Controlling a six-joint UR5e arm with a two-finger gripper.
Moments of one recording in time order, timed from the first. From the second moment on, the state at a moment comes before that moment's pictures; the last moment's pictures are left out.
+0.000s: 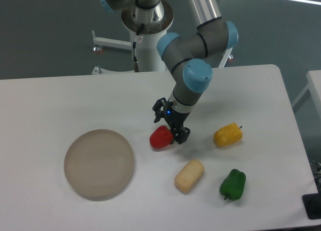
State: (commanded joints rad) arm 2.28 -1.97 -1.70 -1.04 1.27 1.40
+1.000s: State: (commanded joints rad) arm 2.37 -2.05 -1.39 -1.05 1.60 1.48
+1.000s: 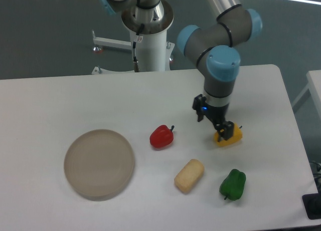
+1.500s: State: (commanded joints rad) arm 2.35 -2.08 -1.31 -1.05 1.64 1.48
